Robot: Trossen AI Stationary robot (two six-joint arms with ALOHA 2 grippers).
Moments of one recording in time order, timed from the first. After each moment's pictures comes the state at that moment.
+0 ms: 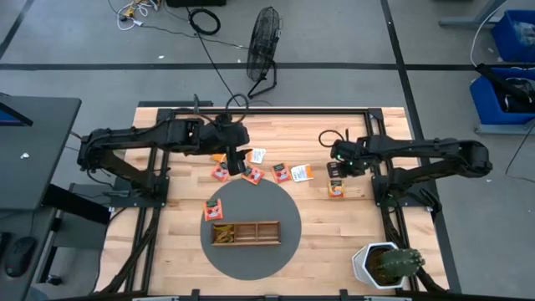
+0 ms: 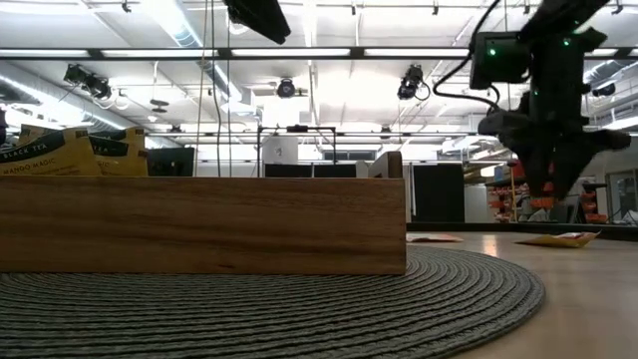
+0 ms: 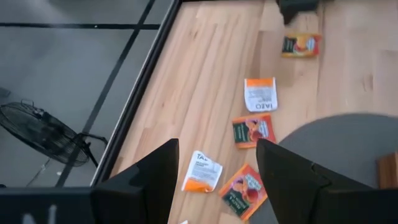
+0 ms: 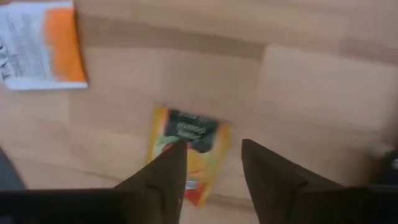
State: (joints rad) left arm 0.05 1.42 1.48 -0.80 -0.36 0.01; right arm -0.27 1.14 0.67 -0.95 -0.02 1.13
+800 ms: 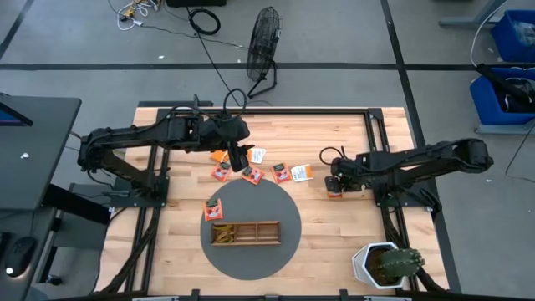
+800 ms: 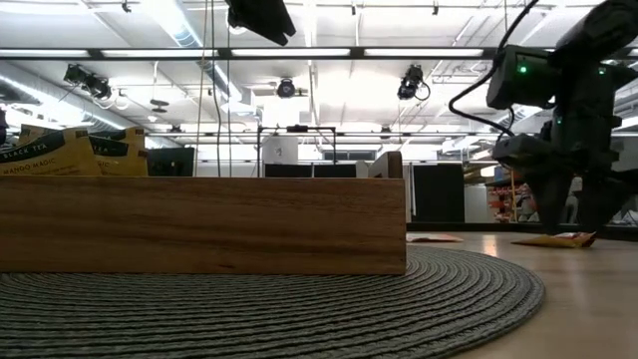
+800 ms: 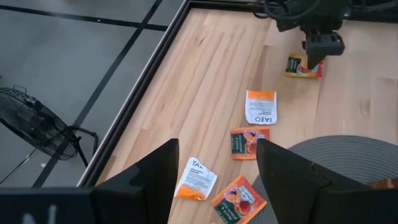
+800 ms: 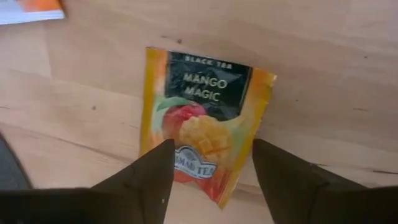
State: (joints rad) left arm 0.08 1.42 1.48 -0.77 -0.34 -0.06; right arm -0.11 1.14 0.43 -0.60 -0.12 1.33
